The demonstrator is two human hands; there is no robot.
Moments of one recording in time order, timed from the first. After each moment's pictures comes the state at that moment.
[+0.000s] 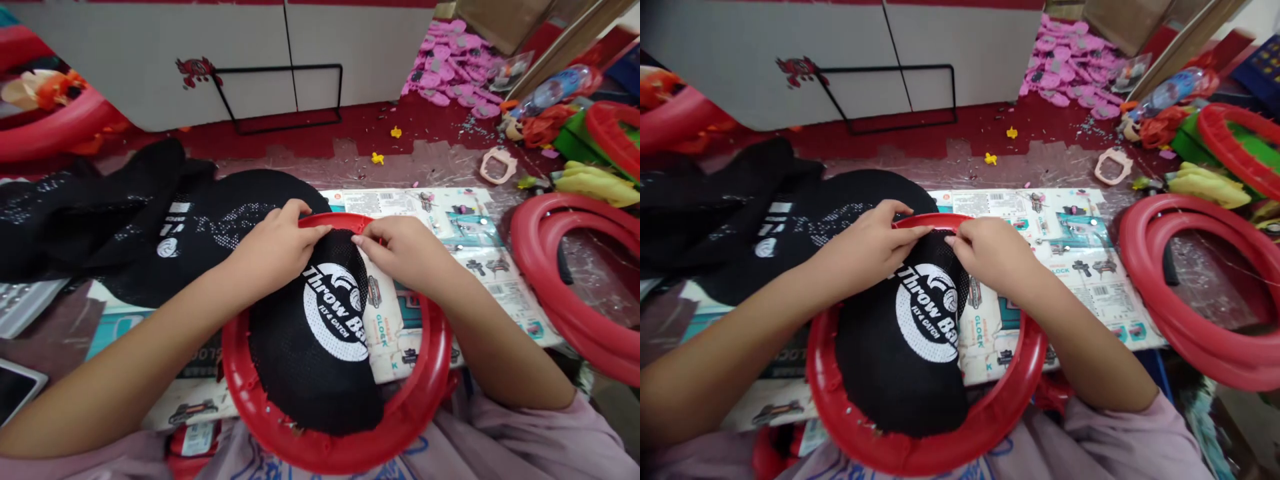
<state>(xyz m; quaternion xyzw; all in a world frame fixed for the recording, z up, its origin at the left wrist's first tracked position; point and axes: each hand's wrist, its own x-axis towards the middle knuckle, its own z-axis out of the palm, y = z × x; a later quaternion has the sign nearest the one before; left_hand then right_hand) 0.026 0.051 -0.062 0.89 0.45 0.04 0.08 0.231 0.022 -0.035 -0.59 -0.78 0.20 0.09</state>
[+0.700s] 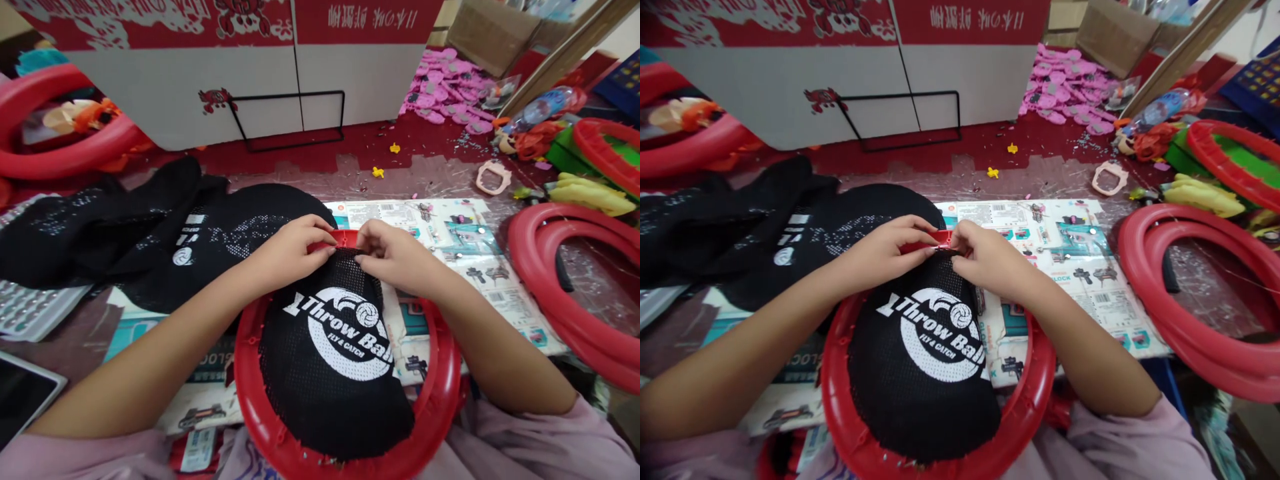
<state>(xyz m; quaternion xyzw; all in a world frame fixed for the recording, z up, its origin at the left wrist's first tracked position) 0.029 0.063 -0.061 0.87 0.38 0.16 0.27 0.234 0.021 -0.049 -0.51 -0.74 0.37 0.24</state>
